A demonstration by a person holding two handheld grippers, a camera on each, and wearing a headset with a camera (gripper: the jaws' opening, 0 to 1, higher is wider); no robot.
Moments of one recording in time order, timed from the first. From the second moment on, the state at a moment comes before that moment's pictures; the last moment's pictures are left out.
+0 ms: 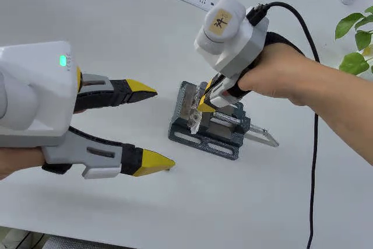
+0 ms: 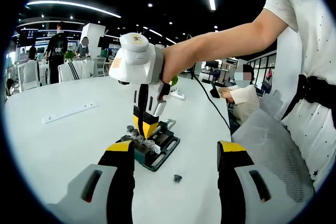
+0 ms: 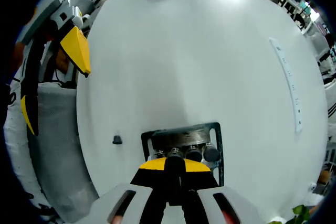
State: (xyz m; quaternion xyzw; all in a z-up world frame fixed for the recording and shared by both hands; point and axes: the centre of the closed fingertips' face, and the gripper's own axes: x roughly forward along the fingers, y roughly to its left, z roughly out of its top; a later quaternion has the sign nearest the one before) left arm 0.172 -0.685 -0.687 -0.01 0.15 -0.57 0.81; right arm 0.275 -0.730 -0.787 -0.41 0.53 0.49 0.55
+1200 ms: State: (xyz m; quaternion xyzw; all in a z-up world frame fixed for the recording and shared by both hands) left arm 0.171 -0.685 -0.689 -0.01 0.16 -0.57 0.81; right arm 0.283 -0.717 -0.783 -0.36 0.50 0.50 0.61
